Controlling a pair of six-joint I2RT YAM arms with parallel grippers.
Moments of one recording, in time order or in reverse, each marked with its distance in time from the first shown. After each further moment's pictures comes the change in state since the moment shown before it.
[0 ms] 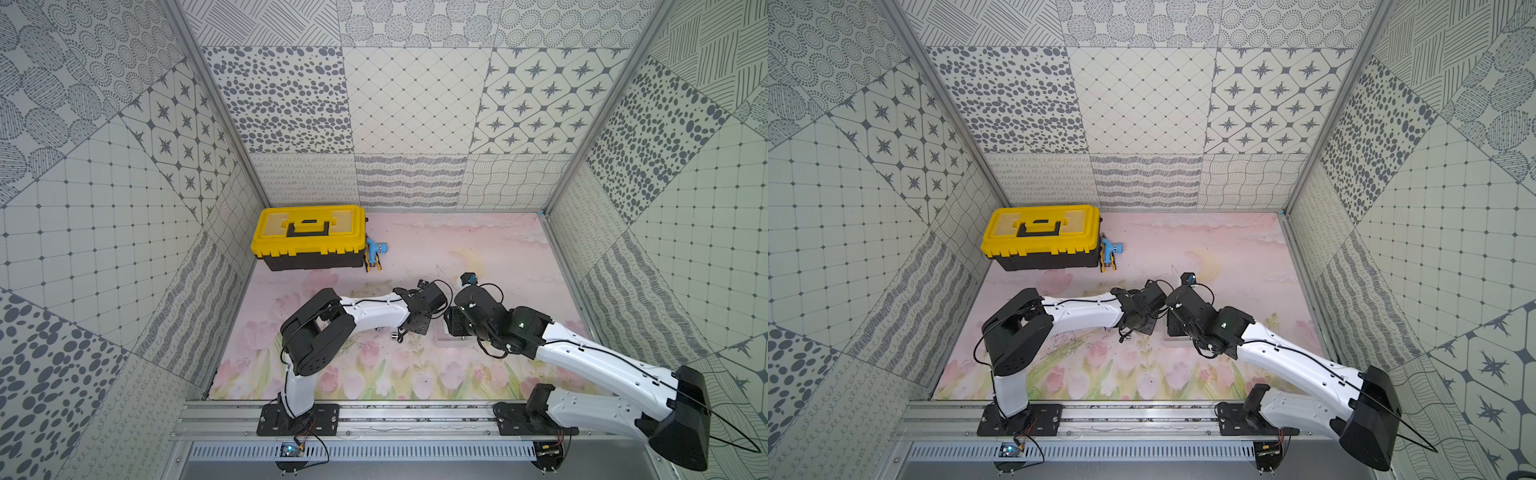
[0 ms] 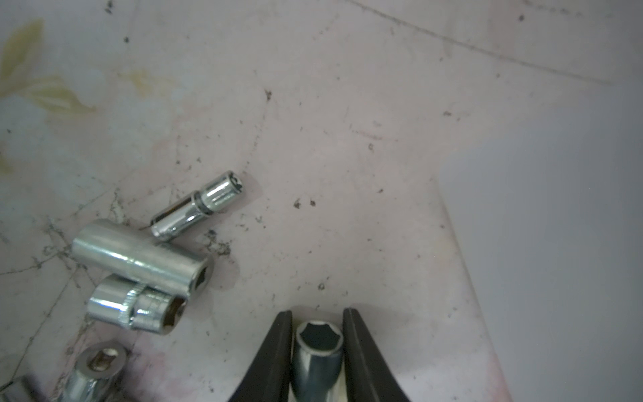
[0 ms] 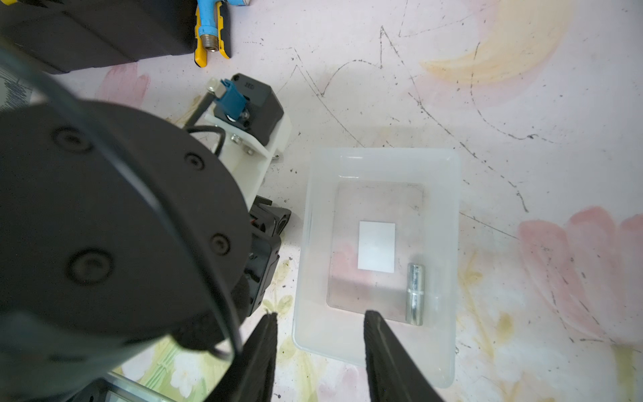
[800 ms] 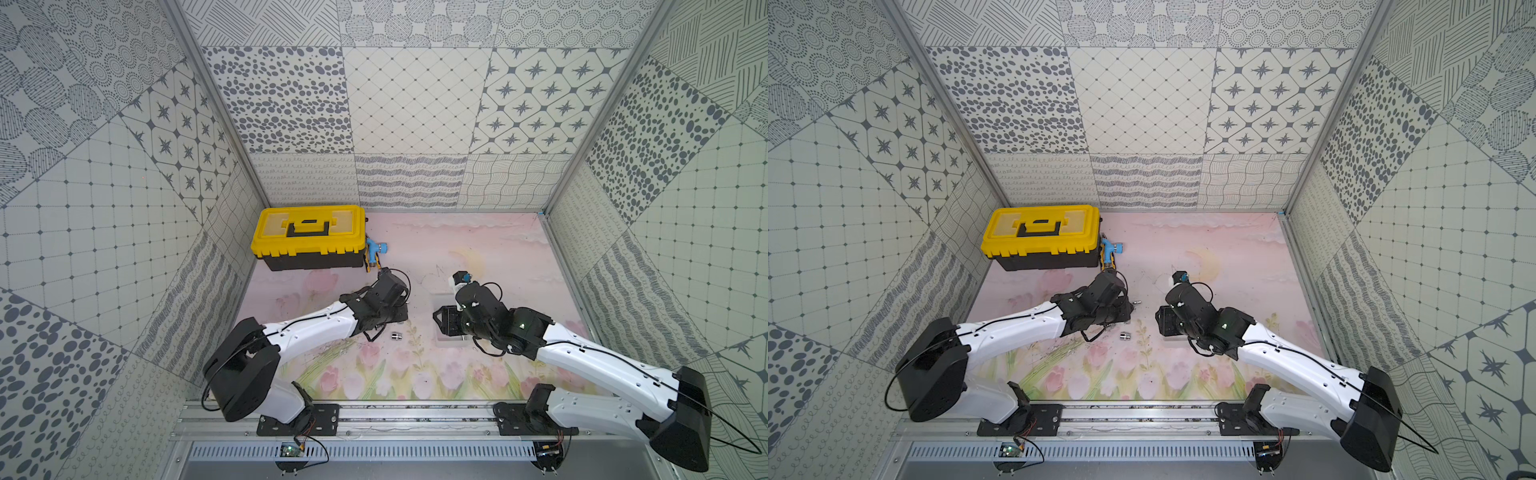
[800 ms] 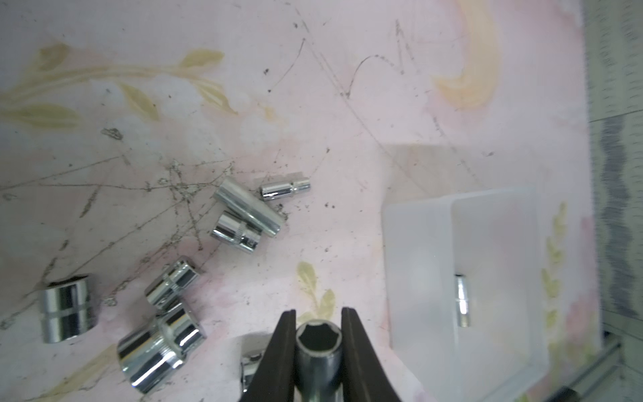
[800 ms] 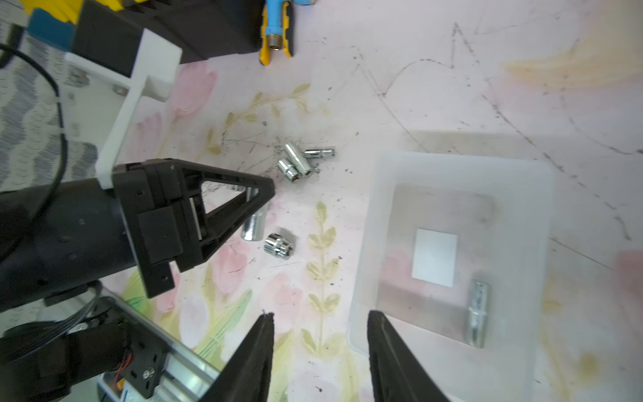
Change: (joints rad) left arm 0.163 -0.496 -0.367 0.293 0.240 -0.301; right arm 0.000 -0.008 -0.011 0.149 -0.177 -0.039
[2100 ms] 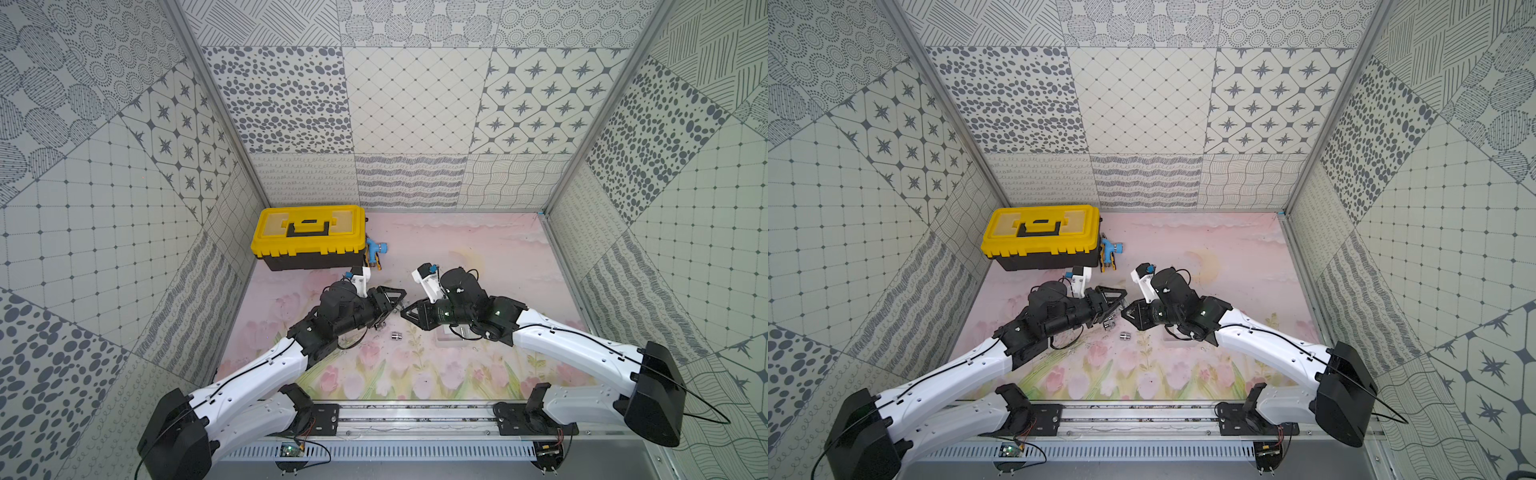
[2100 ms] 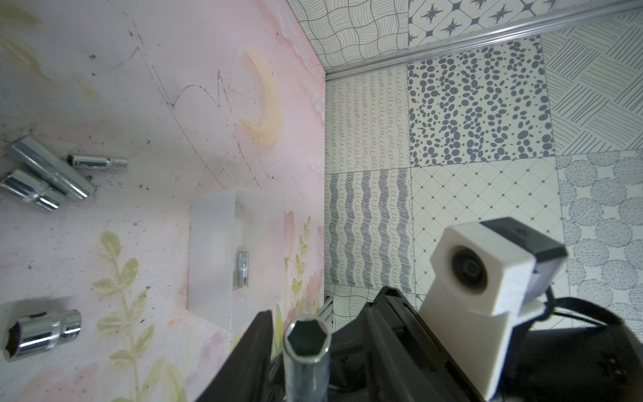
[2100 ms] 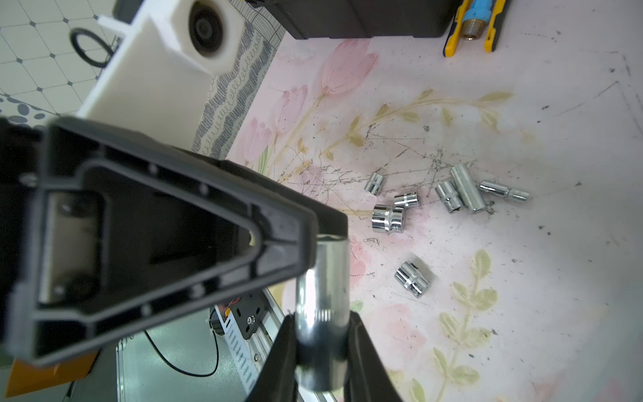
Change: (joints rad) left arm 0.118 -0.426 -0.243 0.352 0.319 -0.375; right arm -0.019 0.183 0.091 0.232 -0.370 -0.147
